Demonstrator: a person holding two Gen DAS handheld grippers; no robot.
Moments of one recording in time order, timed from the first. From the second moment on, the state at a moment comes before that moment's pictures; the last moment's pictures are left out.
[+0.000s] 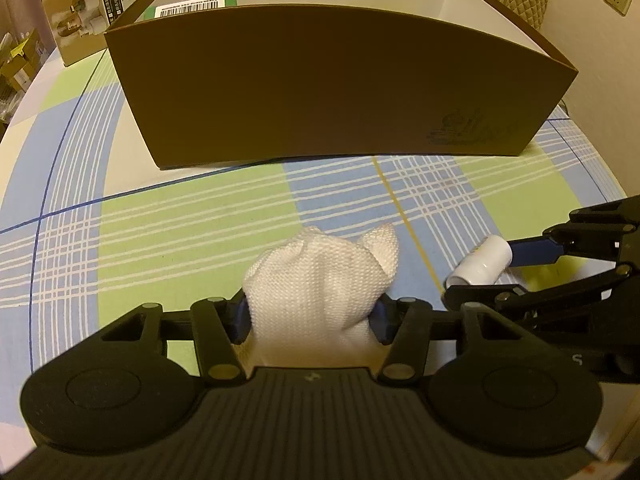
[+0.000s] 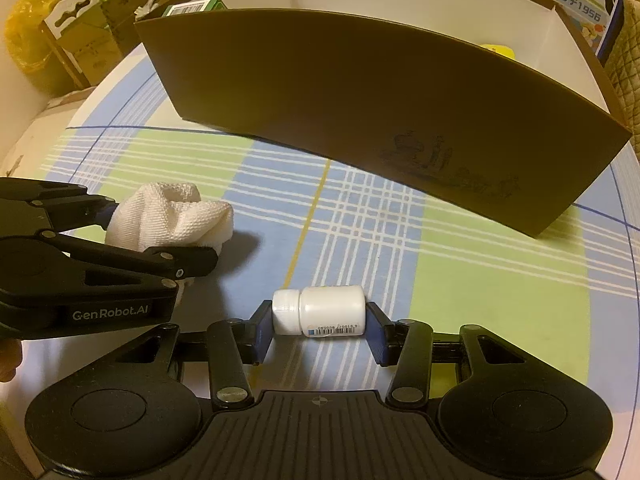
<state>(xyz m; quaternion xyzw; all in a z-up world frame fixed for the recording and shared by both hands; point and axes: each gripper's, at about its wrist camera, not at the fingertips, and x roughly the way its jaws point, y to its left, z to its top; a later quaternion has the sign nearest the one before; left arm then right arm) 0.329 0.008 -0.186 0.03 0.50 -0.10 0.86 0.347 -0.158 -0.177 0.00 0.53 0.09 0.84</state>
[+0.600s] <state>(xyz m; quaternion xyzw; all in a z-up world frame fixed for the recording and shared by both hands) 0.323 0.014 -0.172 0.02 0.49 -0.09 0.87 0.346 -0.167 -0.138 0.02 0.49 0.11 0.86</state>
